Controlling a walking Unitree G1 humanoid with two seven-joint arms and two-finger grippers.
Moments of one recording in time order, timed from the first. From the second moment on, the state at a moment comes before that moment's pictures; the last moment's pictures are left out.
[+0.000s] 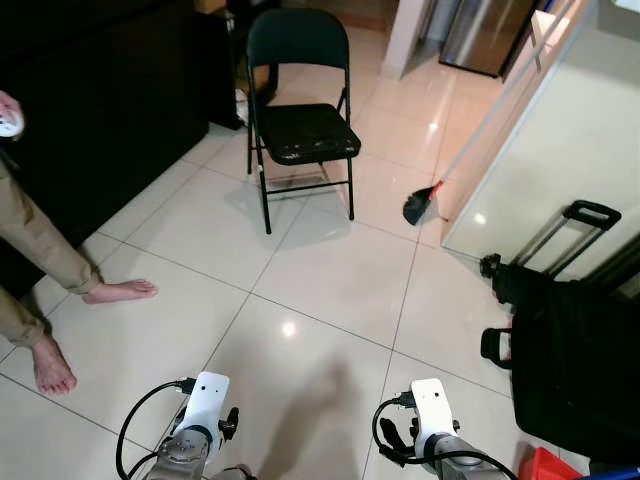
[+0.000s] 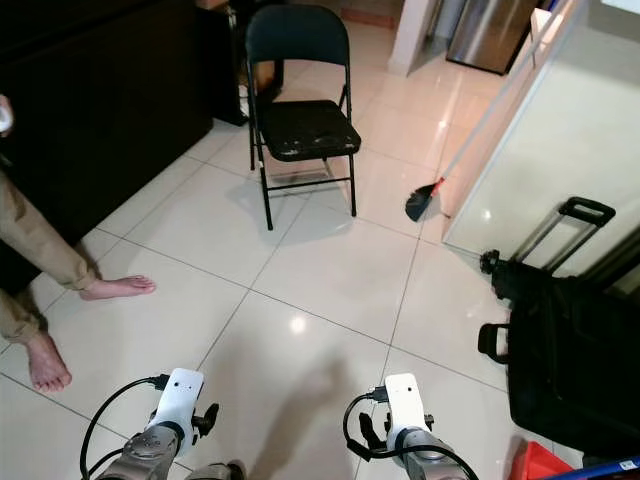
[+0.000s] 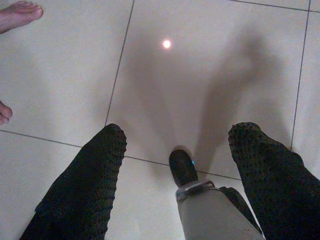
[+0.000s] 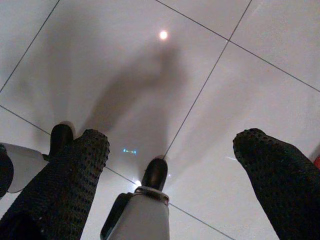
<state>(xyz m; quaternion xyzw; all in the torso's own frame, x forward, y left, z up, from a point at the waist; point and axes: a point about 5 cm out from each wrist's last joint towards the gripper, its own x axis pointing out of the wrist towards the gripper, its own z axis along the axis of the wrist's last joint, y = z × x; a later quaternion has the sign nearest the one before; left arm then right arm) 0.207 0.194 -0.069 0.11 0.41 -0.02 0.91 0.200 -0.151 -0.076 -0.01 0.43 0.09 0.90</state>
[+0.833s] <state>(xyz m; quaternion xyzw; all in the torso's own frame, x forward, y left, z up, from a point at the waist) 0.207 0.196 -0.068 0.12 0.41 -0.03 0.90 0.206 -0.152 -0.074 -0.01 0.42 0.08 0.90</state>
